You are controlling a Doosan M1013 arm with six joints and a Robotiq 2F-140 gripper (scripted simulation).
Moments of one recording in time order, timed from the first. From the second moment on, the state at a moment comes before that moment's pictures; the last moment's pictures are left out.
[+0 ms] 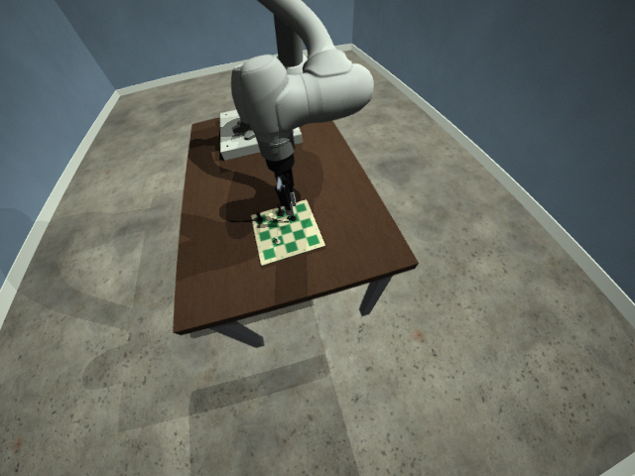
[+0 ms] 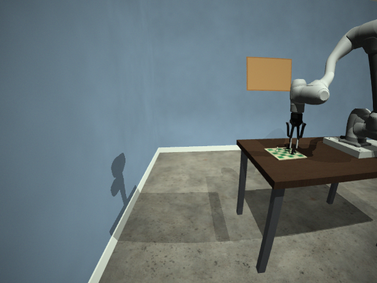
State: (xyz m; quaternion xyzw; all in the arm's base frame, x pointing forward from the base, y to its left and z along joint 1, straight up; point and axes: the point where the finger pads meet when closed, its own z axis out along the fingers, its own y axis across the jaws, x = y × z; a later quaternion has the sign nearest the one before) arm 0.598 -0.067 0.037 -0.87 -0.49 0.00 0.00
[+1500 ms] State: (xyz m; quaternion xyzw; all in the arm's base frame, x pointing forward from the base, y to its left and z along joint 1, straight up) arm 0.598 -0.066 0.008 -0.87 -0.49 0.00 0.00
